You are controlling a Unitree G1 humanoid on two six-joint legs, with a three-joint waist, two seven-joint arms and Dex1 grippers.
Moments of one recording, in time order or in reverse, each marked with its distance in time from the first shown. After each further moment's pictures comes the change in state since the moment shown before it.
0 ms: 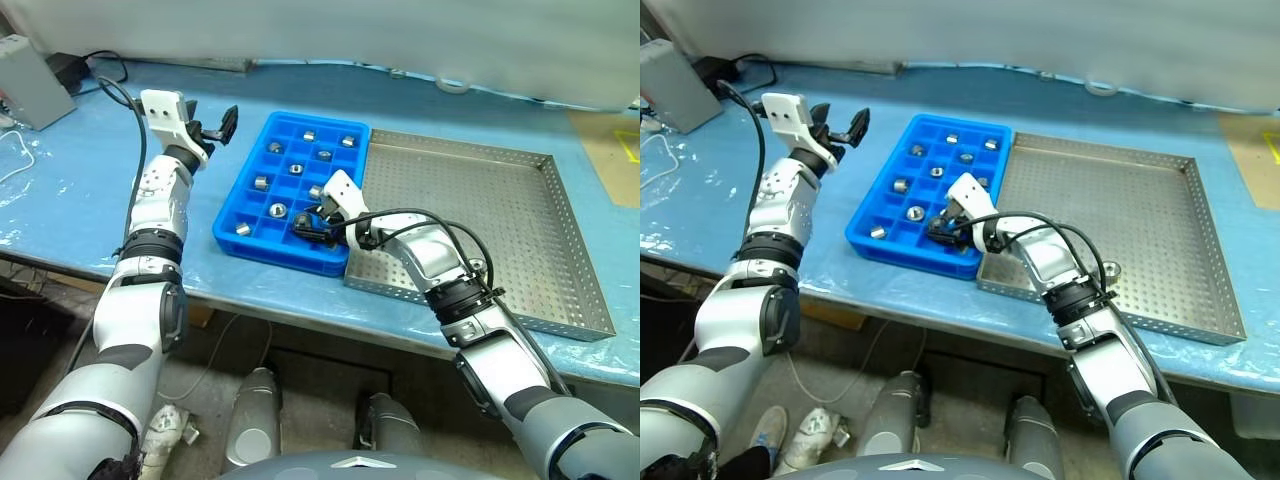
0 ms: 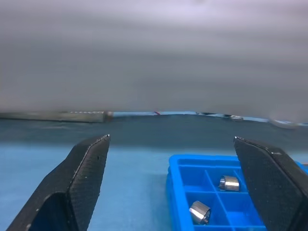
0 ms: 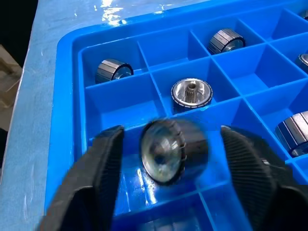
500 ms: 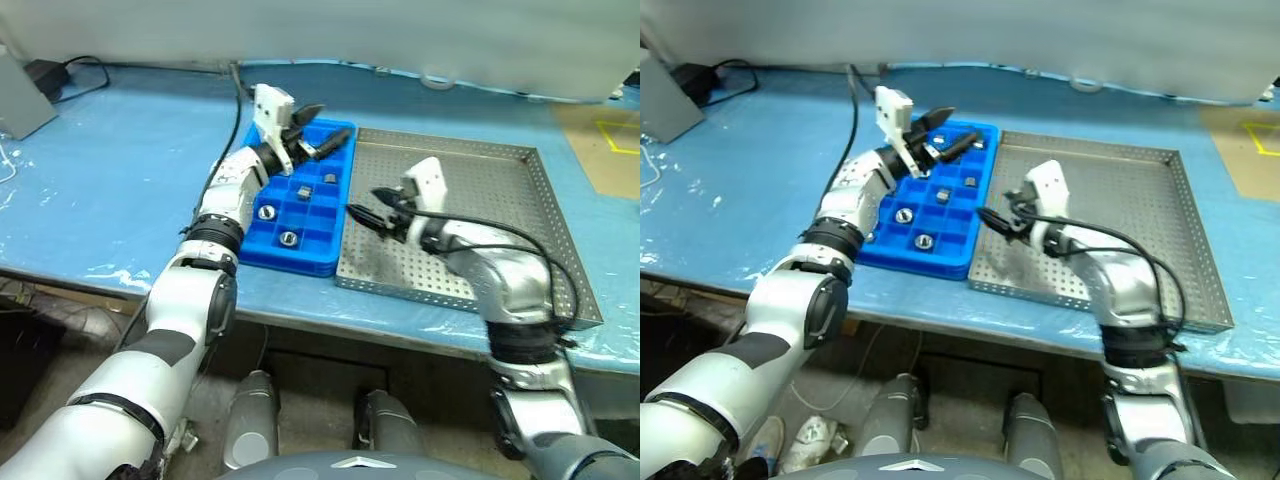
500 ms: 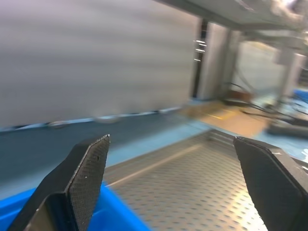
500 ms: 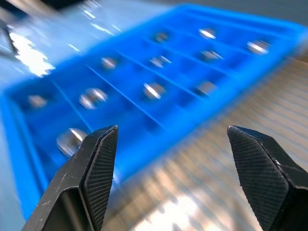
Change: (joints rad) left arm -0.126 -0.224 -0.178 0.068 0.006 -0.016 -0.516; right arm 0.351 -0.202 -0.368 -0.563 0.157 0.328 -0.191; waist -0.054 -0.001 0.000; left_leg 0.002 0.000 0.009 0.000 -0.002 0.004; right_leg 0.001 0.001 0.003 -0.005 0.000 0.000
